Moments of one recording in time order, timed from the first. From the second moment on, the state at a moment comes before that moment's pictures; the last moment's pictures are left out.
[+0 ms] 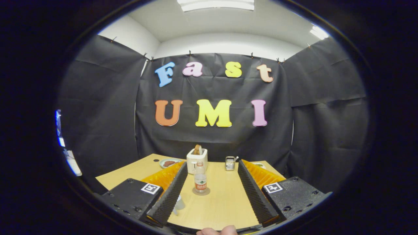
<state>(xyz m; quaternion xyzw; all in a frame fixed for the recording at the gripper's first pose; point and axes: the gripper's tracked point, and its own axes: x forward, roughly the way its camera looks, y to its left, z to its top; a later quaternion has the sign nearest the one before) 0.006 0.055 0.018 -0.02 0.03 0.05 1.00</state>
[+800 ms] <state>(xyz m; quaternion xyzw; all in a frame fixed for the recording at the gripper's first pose) -0.019 0.059 0.021 -0.02 0.01 0.04 1.00</state>
